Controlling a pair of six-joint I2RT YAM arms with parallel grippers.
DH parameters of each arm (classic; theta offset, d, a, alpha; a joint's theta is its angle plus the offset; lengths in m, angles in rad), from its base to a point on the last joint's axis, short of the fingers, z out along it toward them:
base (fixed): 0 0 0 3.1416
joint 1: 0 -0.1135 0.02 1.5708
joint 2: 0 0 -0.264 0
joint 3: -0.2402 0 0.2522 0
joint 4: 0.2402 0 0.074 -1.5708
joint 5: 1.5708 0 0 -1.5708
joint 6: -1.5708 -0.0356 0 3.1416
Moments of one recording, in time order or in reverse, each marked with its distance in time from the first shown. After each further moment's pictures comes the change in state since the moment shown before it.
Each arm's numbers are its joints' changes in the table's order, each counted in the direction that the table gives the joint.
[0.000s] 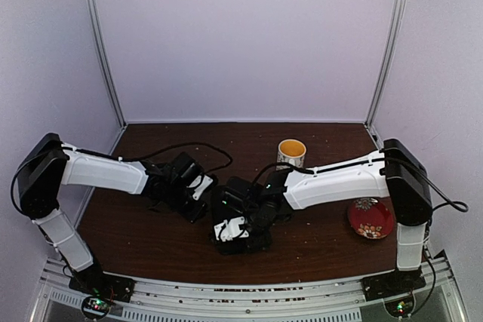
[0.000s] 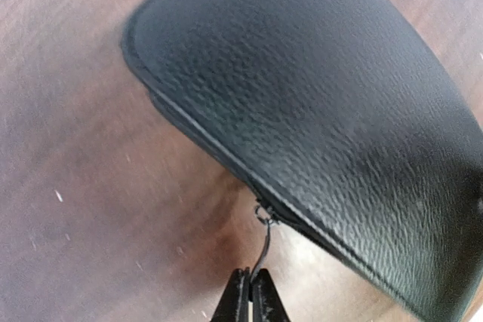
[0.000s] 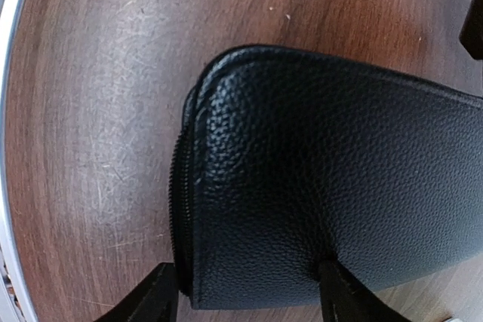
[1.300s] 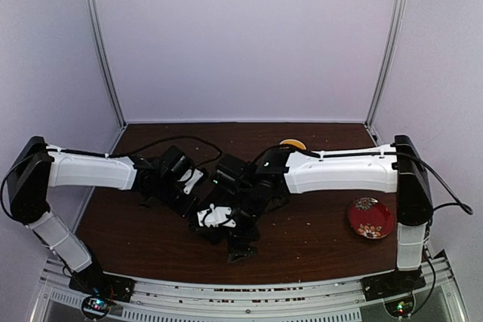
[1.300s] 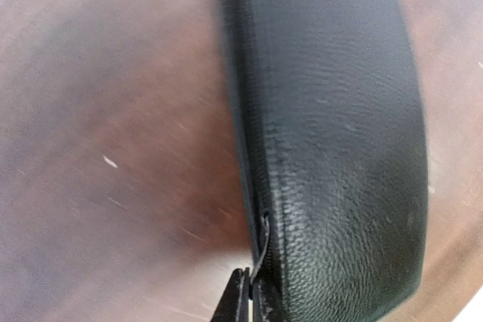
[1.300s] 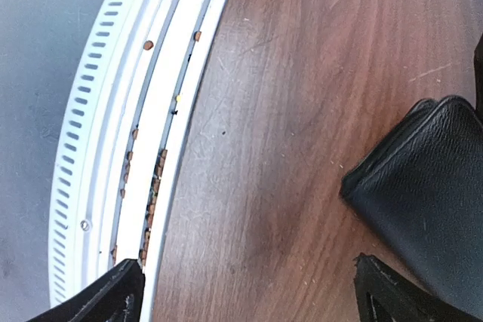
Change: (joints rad) left arm -0.040 -0.115 0.039 0.069 -0.002 0.013; right arm 0.000 0.003 -0.212 0.143 -0.365 -0.097
